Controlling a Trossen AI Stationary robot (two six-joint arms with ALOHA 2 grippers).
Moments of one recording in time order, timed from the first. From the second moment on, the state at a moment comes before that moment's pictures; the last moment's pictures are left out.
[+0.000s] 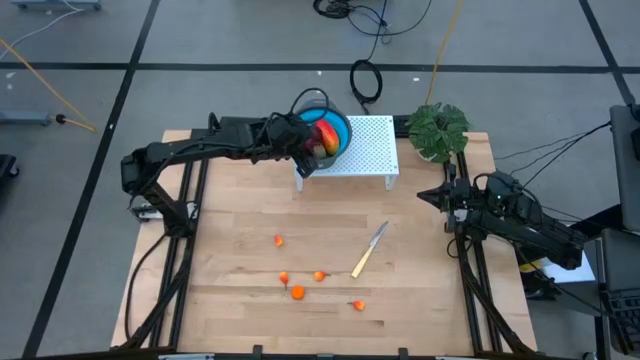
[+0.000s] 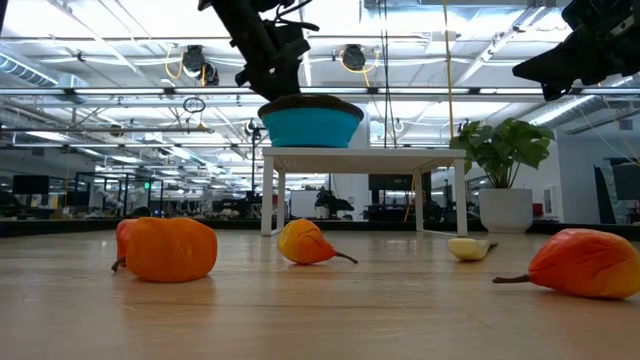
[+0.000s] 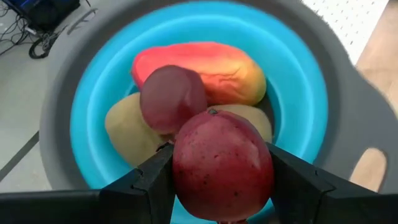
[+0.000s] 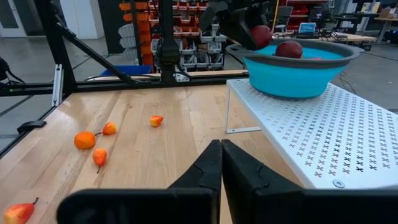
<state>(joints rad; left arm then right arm) 0.33 1.62 1.46 -0.64 -0.28 -0.10 -0.39 0.01 0.33 -0.43 -0.26 -0.02</state>
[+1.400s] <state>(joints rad) -0.16 1.55 1.62 -0.99 -0.31 -1.07 -0.39 0.01 0.33 -0.43 -0.26 -0.02</state>
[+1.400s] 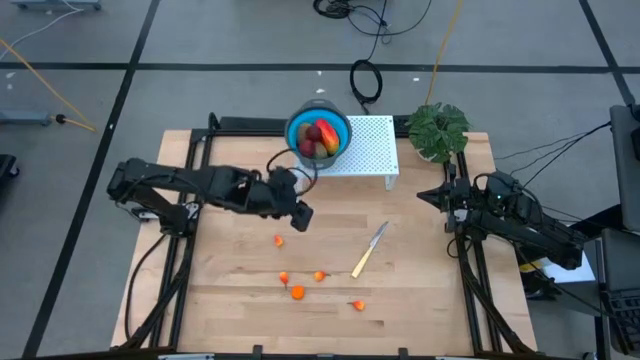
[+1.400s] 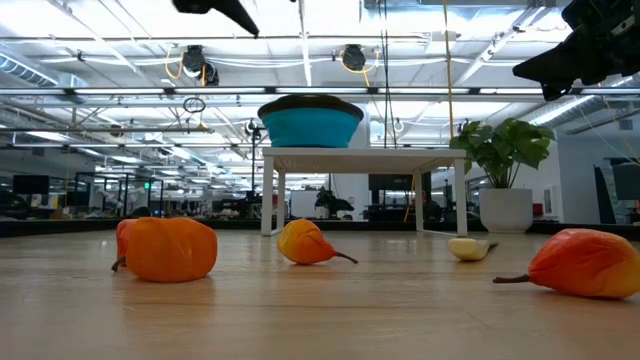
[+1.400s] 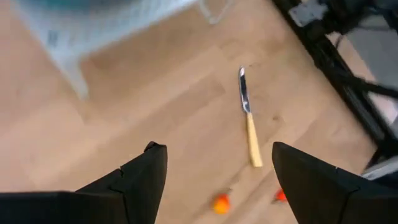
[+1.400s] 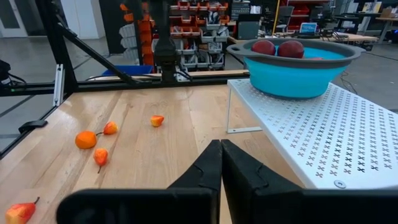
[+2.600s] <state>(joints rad) -0.17 1.85 1.39 -1.22 0.03 -1.71 -0.39 0.01 0.33 -0.43 -0.26 -0.02</state>
